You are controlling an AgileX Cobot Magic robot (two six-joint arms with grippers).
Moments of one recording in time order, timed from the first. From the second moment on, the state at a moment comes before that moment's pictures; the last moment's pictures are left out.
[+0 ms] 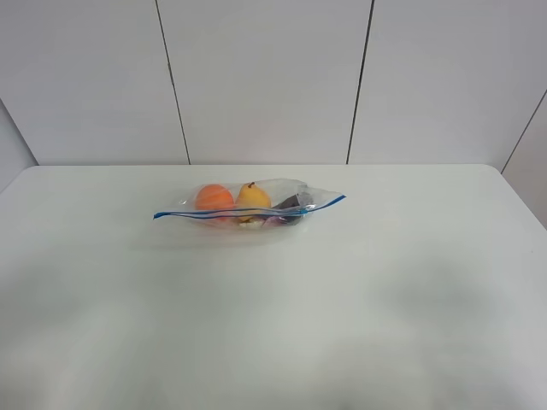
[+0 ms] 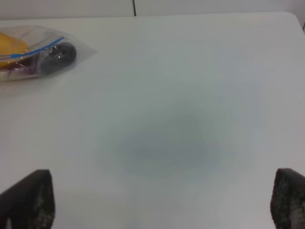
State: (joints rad) left arm -0.04 -0.01 -0.57 -0.09 1.17 0.06; right arm -0.01 -0.01 -0.49 0.04 1.03 -0.05
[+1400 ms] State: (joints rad) left arm -0.04 -0.01 -0.57 -0.09 1.17 0.06; right arm -0.01 1.30 -1.17 0.38 0.93 -0.08
